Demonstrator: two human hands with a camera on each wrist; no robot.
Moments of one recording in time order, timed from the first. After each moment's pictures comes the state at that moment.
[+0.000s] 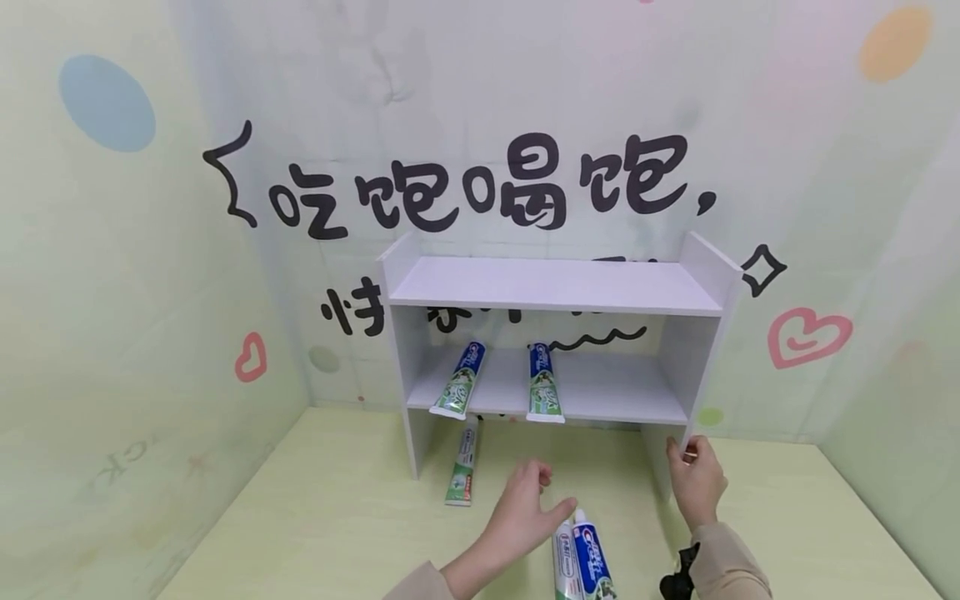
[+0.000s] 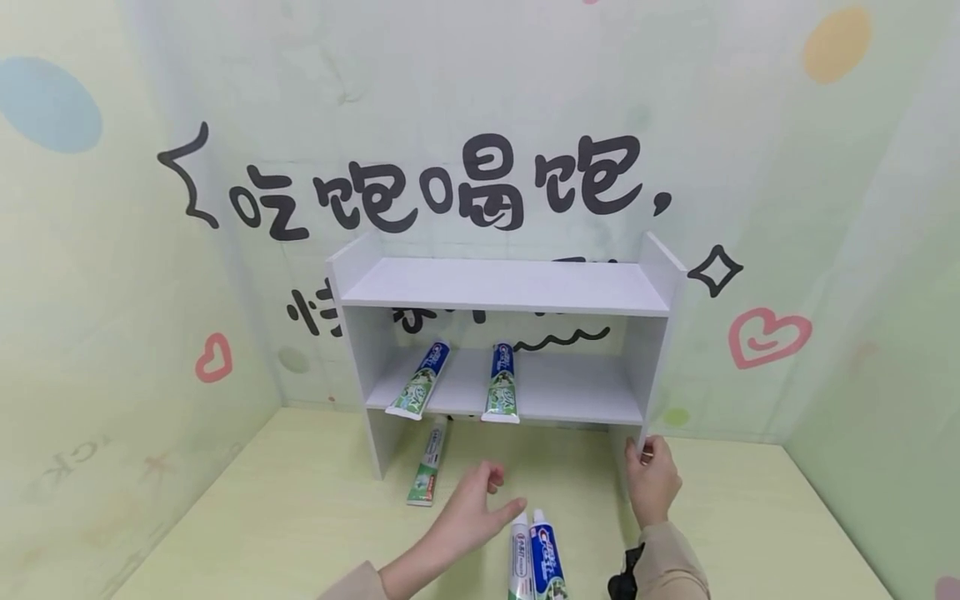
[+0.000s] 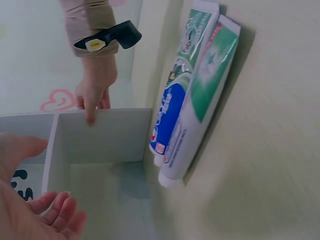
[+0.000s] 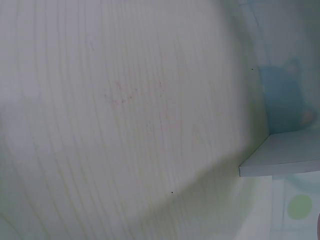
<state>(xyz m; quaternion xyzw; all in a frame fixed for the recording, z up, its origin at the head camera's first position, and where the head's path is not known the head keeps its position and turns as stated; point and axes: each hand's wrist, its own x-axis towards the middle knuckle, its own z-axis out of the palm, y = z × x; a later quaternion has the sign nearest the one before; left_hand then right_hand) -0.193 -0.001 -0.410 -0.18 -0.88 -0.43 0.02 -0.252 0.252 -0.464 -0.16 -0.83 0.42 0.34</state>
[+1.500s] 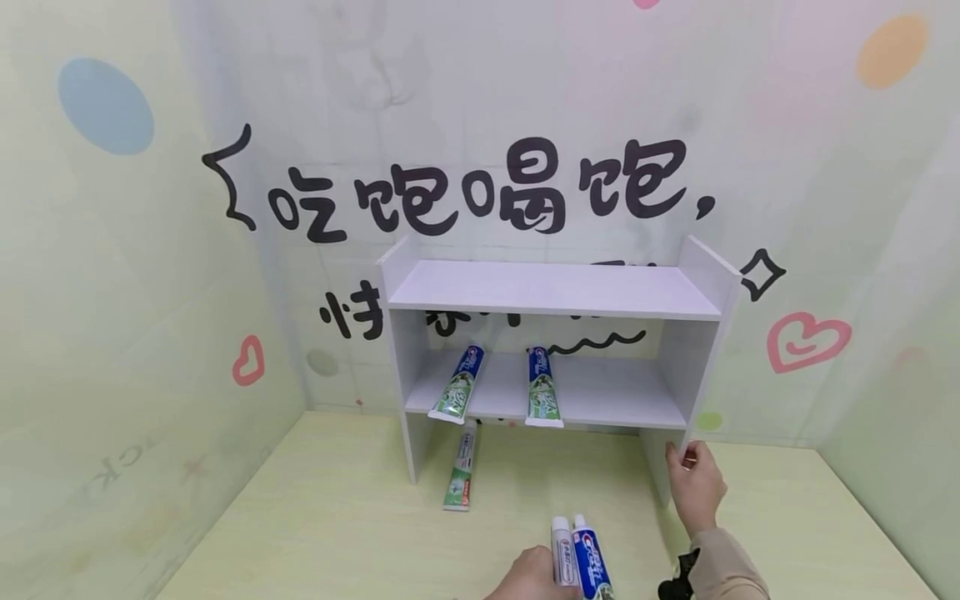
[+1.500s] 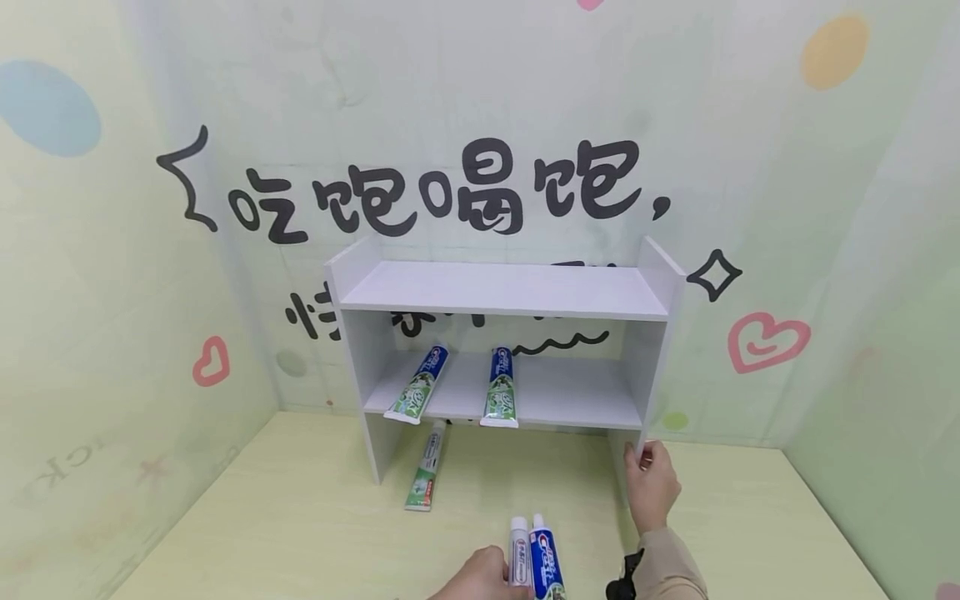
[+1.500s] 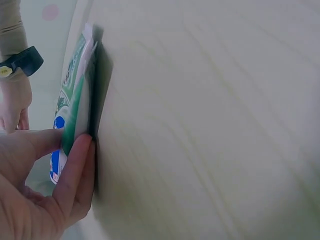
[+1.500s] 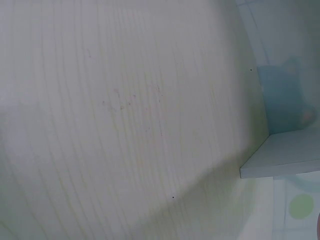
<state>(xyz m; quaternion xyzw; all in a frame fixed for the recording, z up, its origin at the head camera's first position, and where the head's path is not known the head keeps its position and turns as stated) -0.174 0.016 -0.484 -0.04 -0.85 -0.47 -0.22 -0.255 0.253 -0.470 -0.16 -0.83 0.41 0.34</state>
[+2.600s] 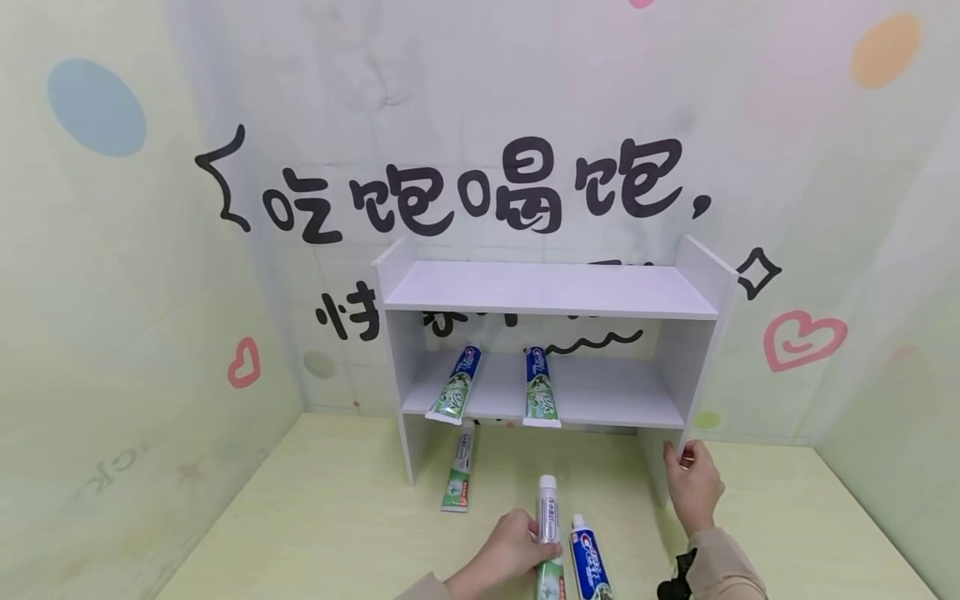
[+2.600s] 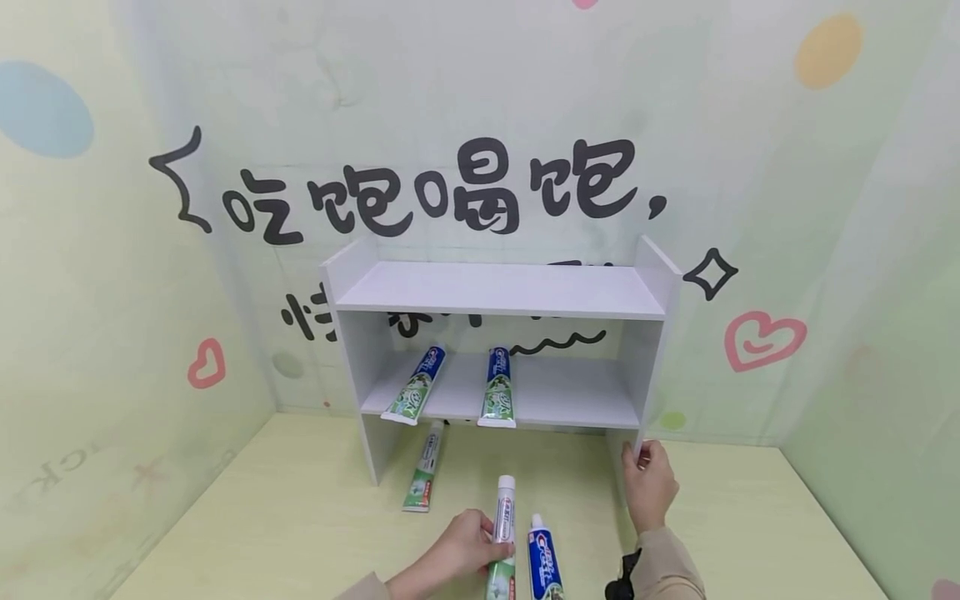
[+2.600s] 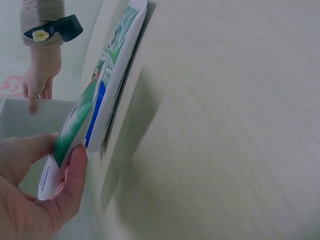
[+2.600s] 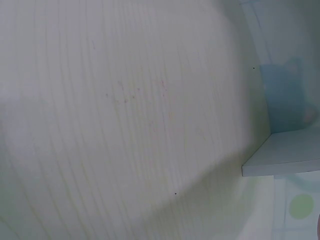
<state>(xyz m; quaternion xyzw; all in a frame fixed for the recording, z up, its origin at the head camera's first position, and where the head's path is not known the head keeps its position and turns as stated) -0.199 -0.005 -0.462 -0.10 -0.85 -0.50 -0.13 -0.257 0.254 -0.471 -0.16 -0.82 0.41 0.36</state>
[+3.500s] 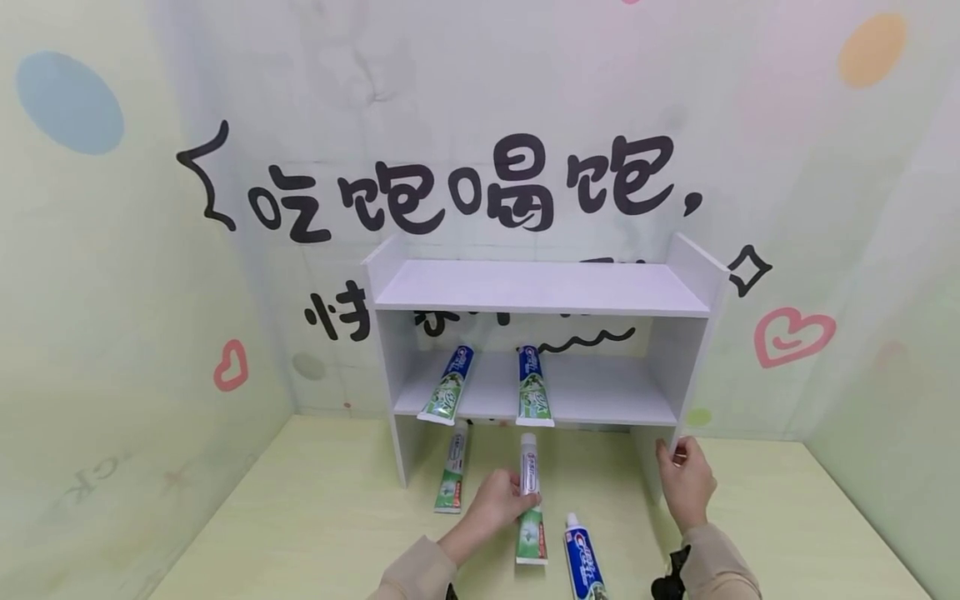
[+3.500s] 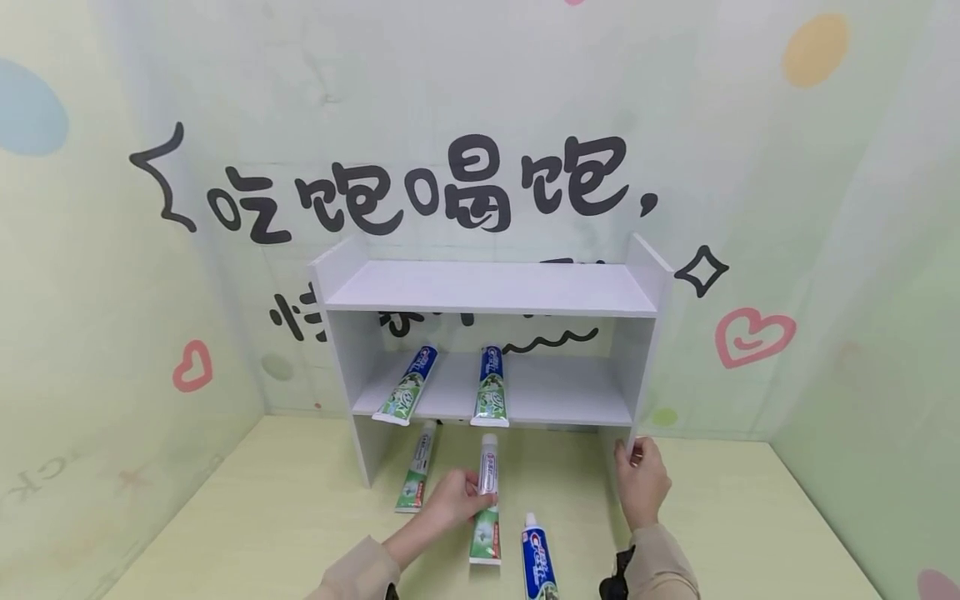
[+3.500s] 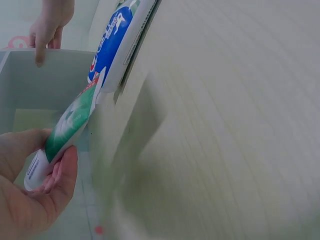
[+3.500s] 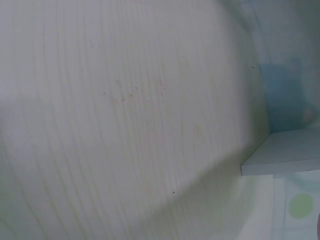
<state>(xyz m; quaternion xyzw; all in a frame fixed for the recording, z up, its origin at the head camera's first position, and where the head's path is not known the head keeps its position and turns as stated) -0.253 -0.013 -0.459 -0.12 -0.86 -0.49 -0.07 -0.257 0.253 -0.470 -0.16 -0.82 0.41 0.36</state>
